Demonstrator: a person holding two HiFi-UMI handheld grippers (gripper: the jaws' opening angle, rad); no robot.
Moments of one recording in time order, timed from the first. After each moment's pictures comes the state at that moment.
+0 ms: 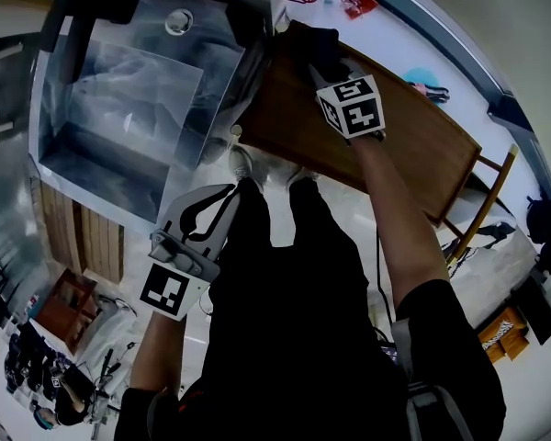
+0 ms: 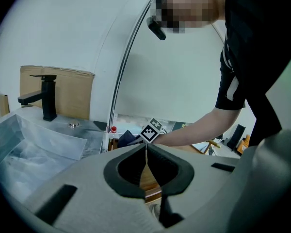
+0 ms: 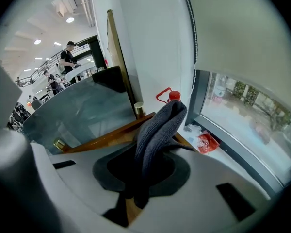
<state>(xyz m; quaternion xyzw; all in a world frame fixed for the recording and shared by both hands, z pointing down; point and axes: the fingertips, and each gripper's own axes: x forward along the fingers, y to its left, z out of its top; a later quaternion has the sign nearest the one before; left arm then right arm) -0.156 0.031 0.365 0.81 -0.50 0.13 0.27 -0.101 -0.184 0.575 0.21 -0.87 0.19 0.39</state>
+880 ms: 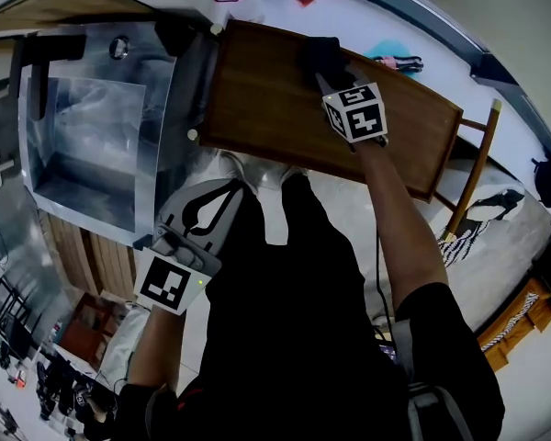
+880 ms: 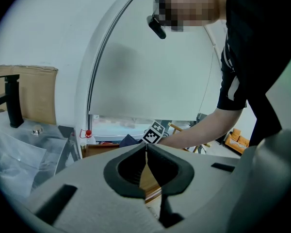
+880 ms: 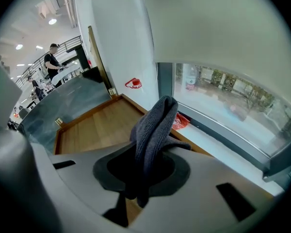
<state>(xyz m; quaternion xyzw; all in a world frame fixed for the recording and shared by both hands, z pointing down) -0.063 0.004 0.359 0.86 -0.43 0.14 0.25 0.043 -0.184 0.582 0.29 -0.84 0.23 0.40</state>
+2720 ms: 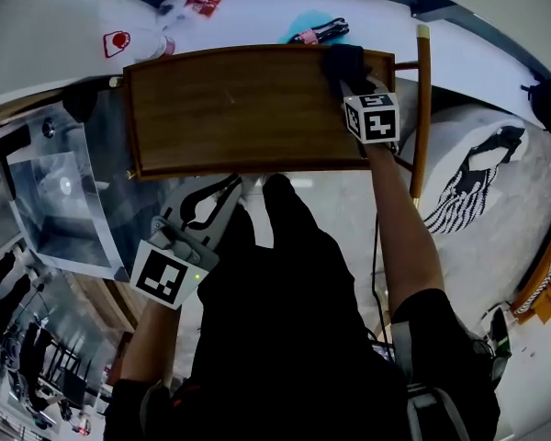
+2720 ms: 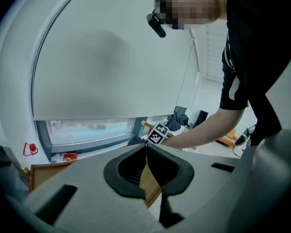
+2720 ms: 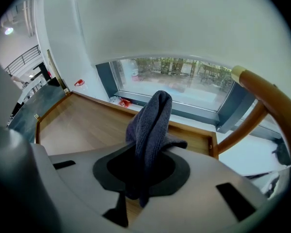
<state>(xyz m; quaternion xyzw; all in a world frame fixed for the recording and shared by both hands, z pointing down) 0.124 -0.038 0.360 0.91 -0.29 0.17 0.22 0.341 -0.175 0.593 0.47 -0.74 0.30 0.38</state>
